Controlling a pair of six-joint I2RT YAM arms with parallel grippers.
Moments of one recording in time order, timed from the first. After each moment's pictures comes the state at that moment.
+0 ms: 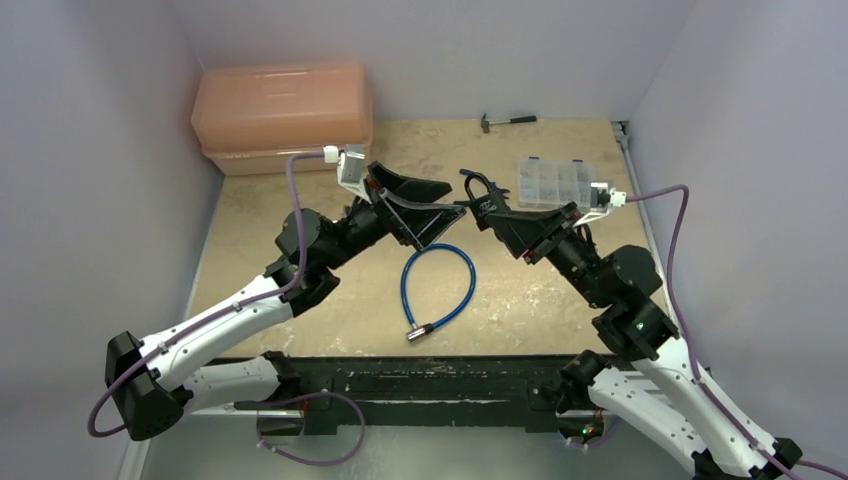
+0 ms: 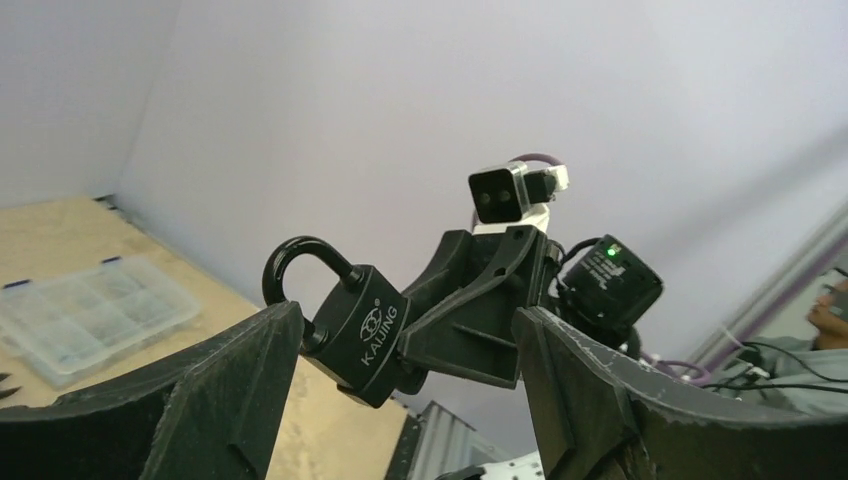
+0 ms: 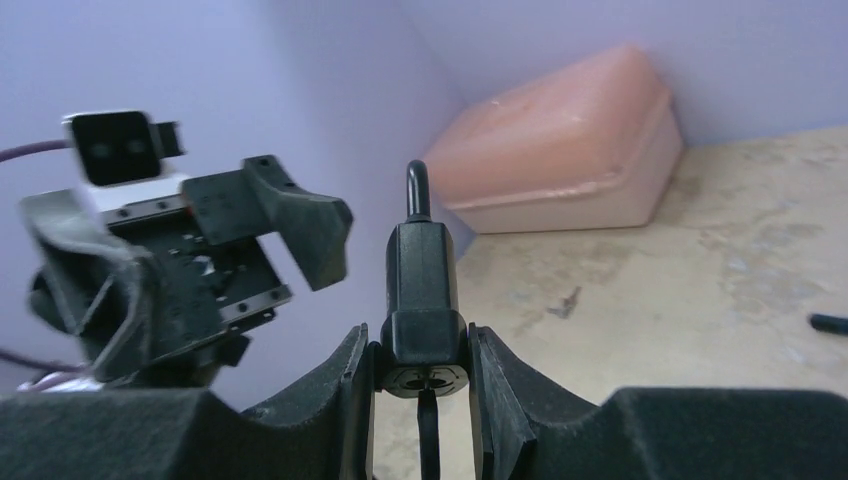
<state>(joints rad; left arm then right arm) -0.87 1.07 0.93 0.55 0.18 -0.66 0.64 0.59 0.78 0.00 -0.03 0.71</state>
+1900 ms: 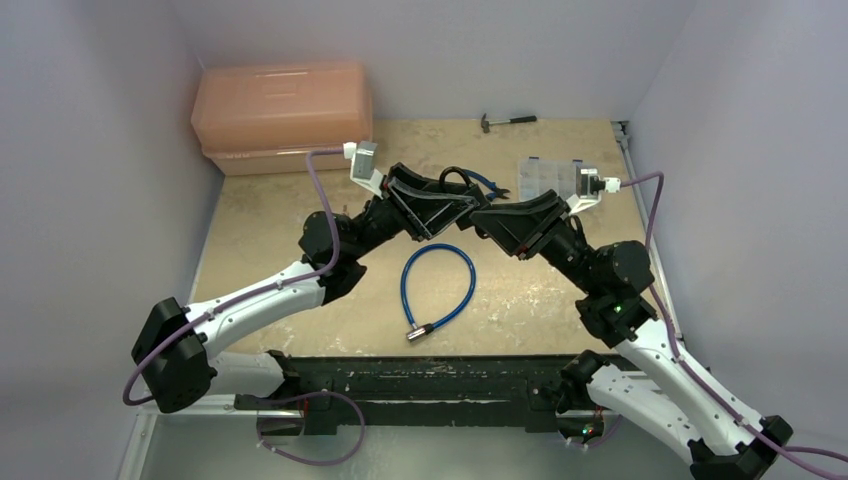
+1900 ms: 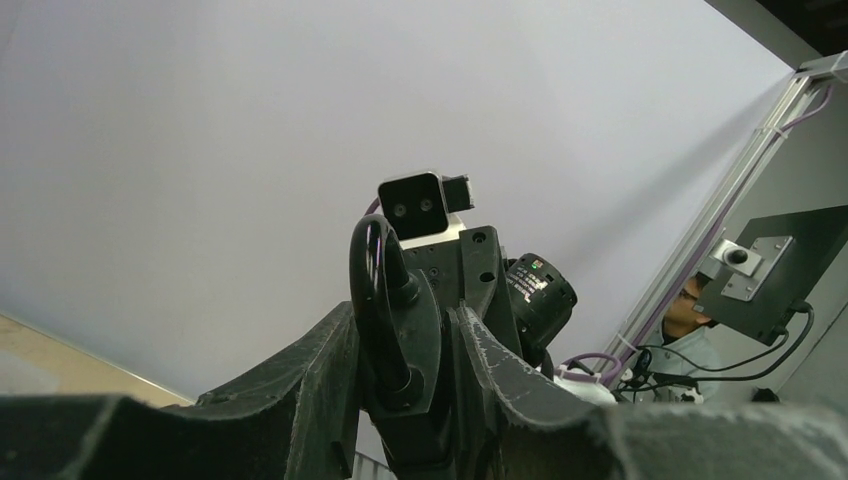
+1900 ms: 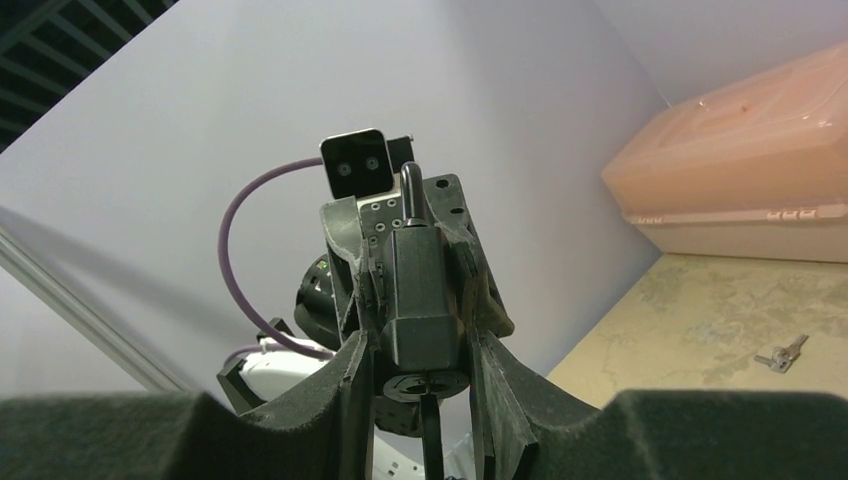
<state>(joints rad) -0.86 1.27 0.90 1.01 0.31 -0.87 0.64 0.71 0.75 0.41 -0.28 0.97</state>
